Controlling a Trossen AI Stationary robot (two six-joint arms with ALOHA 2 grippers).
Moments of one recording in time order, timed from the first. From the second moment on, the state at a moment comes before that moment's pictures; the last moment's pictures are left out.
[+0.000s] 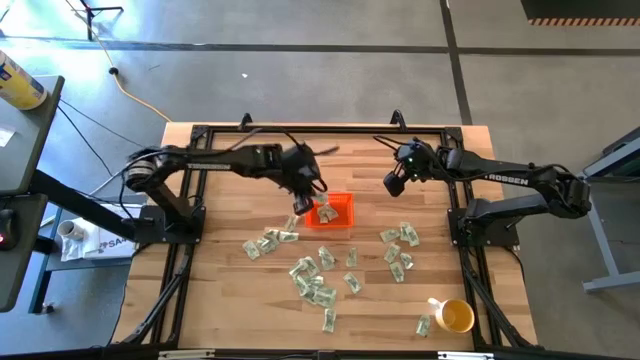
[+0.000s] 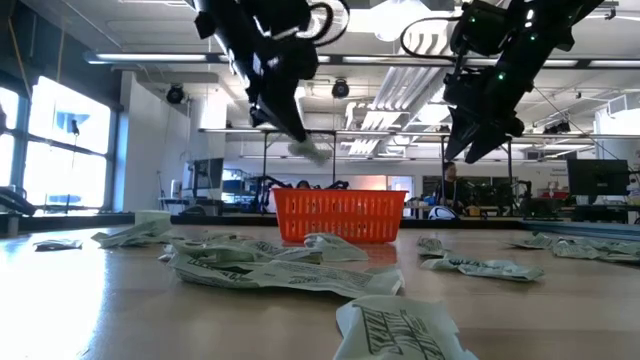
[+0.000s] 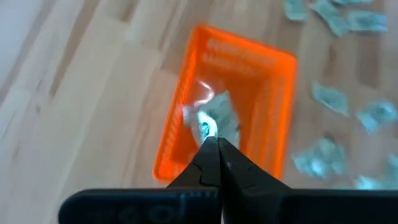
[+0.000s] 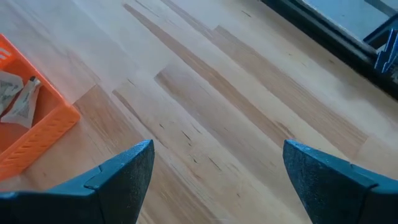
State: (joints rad) left arm 0.21 1.65 1.24 -0.55 0.09 -0.13; right arm -0.44 1.12 0.73 -0.55 0.19 0.31
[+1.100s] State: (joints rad) left arm 0.06 1.72 1.07 -0.72 -0.05 -0.84; right arm -0.45 1.12 0.73 -0.52 0.21 0.20
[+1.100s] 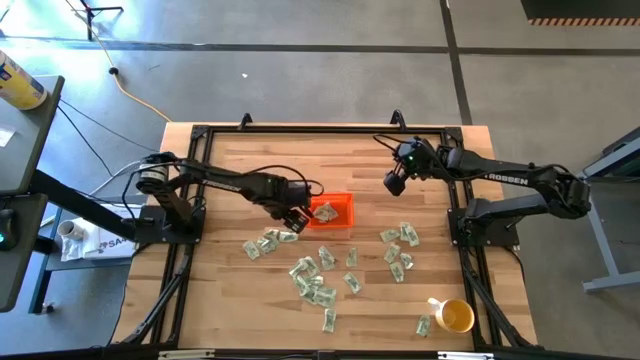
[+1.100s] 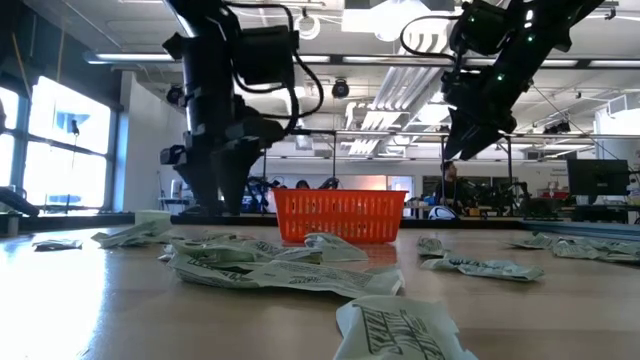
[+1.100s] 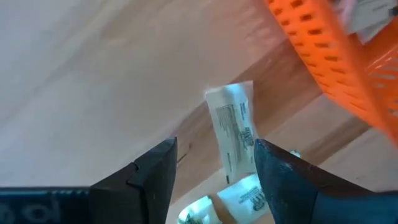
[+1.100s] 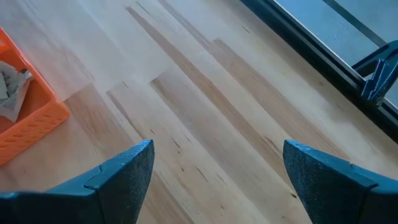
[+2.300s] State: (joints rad) left arm 0.06 1.74 0.93 -0.53 -0.09 -0.80; right arm -0.45 1.12 0.73 -0.53 0.23 0.21
